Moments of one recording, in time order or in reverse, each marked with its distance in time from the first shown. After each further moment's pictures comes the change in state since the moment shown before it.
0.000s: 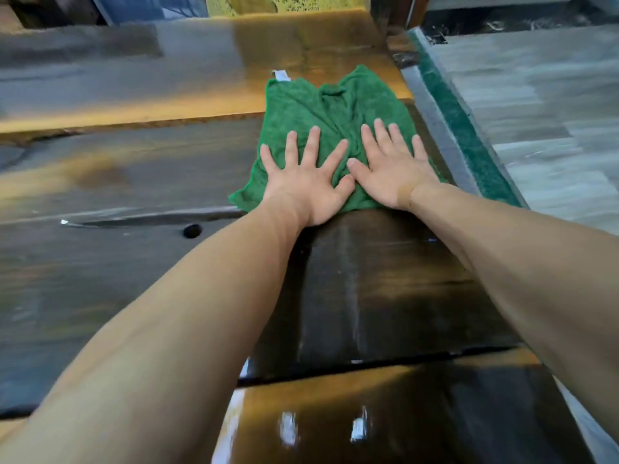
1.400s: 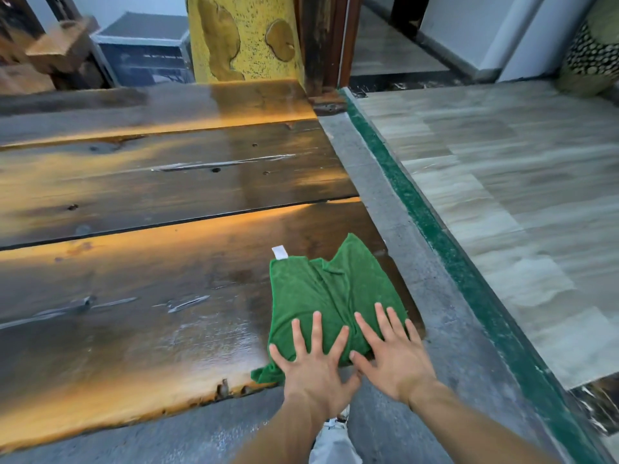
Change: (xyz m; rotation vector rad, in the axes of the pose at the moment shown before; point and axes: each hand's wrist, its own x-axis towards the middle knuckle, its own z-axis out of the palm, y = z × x) left_hand -0.586 0.162 0.062 -0.147 -0.360 0.075; right_hand -0.617 -0.001 0.108 -0.080 -0.188 0.112
